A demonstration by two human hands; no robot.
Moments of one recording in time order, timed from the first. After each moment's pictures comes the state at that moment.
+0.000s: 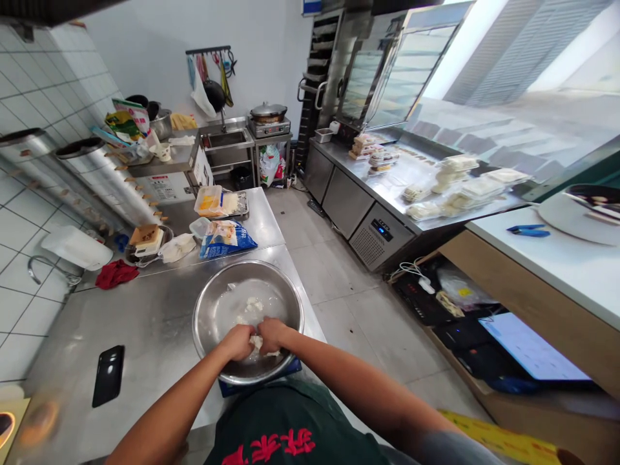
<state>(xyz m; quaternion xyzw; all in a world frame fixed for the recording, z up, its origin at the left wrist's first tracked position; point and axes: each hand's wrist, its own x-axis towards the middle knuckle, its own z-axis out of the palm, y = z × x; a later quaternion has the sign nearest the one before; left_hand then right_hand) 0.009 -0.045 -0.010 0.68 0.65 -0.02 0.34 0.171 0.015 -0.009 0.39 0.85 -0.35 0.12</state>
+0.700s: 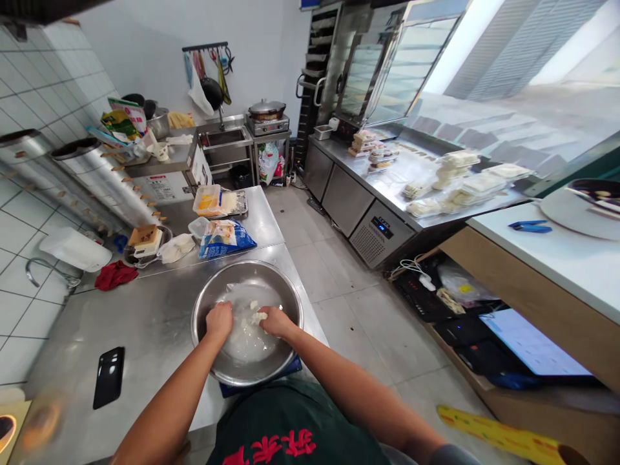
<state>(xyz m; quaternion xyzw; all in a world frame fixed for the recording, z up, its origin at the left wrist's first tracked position) -0.032 -0.007 0.002 0.58 0.79 -0.03 0.19 0.183 0.035 -0.011 0.52 0.67 -0.53 -0.06</state>
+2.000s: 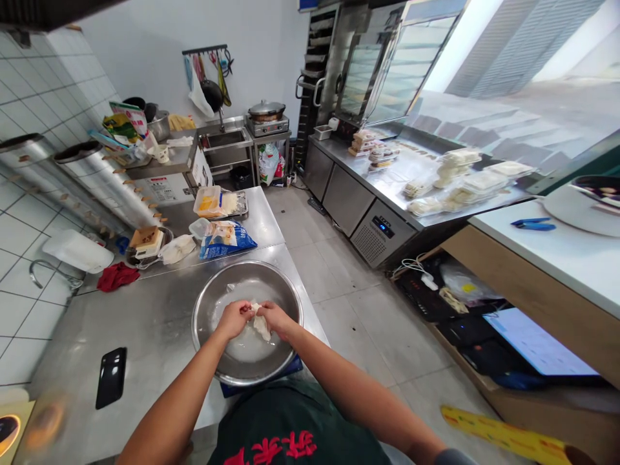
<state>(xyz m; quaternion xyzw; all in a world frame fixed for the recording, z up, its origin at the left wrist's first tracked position) 0.003 0.000 0.010 0.58 0.69 0.17 0.39 0.172 0.030 0.003 0.50 0.44 -0.72 -0.18</state>
